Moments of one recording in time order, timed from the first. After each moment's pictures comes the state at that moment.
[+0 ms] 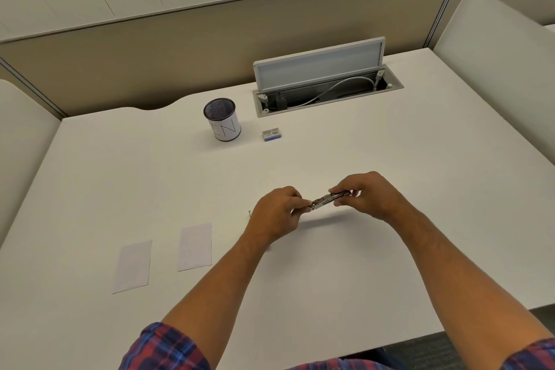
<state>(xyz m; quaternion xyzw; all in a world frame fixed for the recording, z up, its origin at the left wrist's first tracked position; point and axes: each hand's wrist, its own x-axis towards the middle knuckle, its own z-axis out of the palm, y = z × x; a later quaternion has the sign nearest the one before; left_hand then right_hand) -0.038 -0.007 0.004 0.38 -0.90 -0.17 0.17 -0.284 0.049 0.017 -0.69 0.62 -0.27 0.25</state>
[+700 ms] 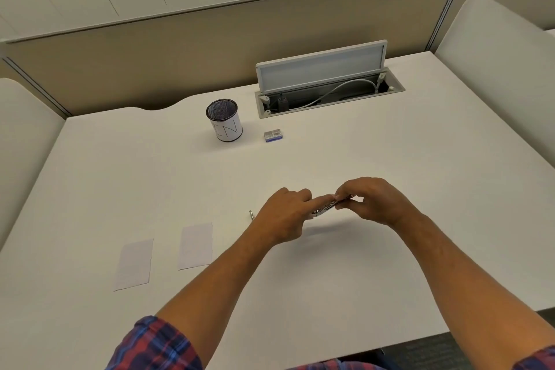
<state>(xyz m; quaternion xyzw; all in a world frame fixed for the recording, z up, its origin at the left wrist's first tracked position) -0.047 -0.005 0.015 0.27 -0.96 -0.05 0.05 -0.290 0.056 0.014 -0.78 0.56 -0.25 0.13</state>
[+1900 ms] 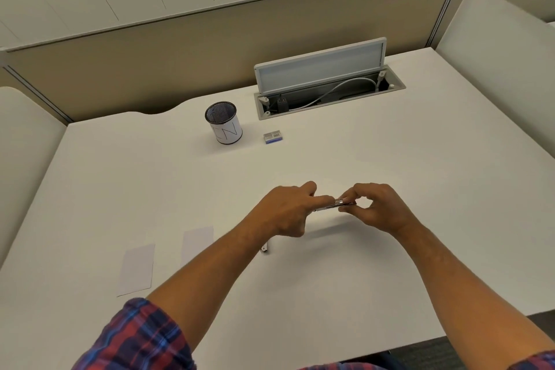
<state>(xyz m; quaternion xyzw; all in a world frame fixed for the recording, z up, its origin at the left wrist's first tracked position) -0.059 -0.017 0.044 0.26 -0.96 -0.06 -0.06 -0.296 0.064 -0.020 -0.67 0.61 -0.36 0.21</state>
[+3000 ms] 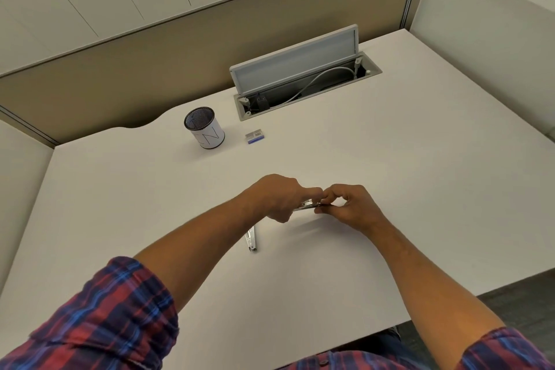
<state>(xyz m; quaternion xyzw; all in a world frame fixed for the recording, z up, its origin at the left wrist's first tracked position) -0.099 -0.028 0.067 0.22 -0.94 0.01 -0.26 -0.271 0.077 -0.049 -0.57 0.61 -0.46 0.31</state>
